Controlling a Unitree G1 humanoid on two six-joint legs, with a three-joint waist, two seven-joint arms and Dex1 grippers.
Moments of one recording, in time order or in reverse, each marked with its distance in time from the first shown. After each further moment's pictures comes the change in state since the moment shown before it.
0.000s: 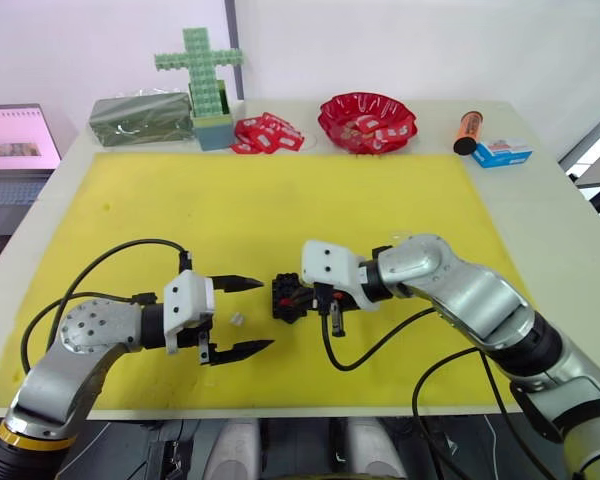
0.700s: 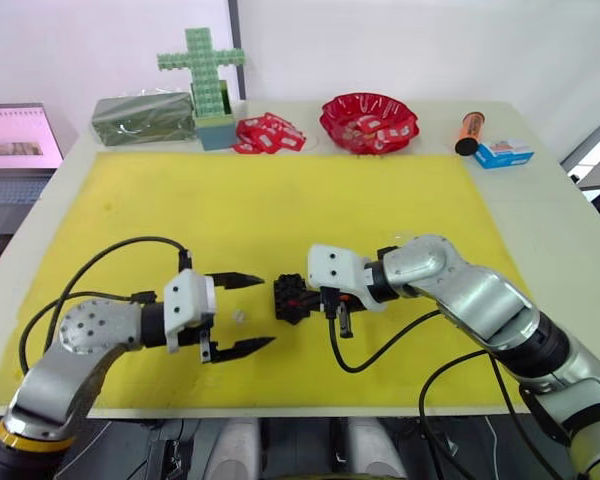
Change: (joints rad) left arm -0.030 -0.001 -0.006 0.026 0.012 -0.011 0.024; right arm 0.021 -0.042 0.013 0.000 -0.035 -0.045 0.043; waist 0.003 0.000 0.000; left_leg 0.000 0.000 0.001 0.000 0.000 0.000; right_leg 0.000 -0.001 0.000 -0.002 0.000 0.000
